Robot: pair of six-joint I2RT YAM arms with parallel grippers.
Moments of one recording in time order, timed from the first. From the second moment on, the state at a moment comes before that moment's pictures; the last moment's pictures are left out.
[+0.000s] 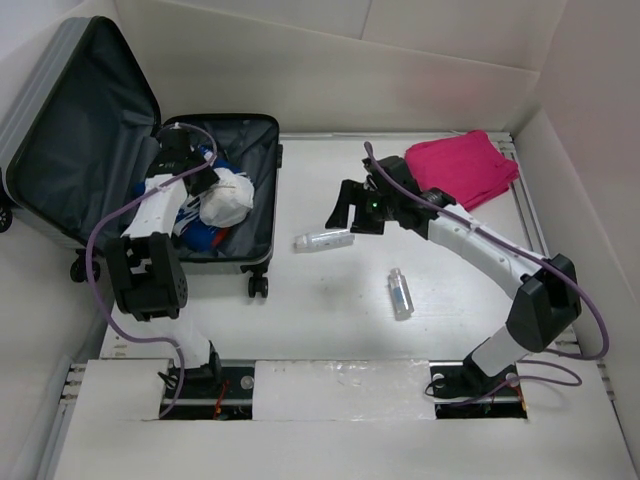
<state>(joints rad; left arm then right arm) 0.09 1.74 1.43 -0.48 0.03 -0.53 0.63 1.57 1.35 -0.49 -0.23 0.69</state>
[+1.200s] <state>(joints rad) -0.50 2.05 2.07 -0.48 0.27 -0.58 0.11 1.61 1.45 -0.58 0.00 0.70</state>
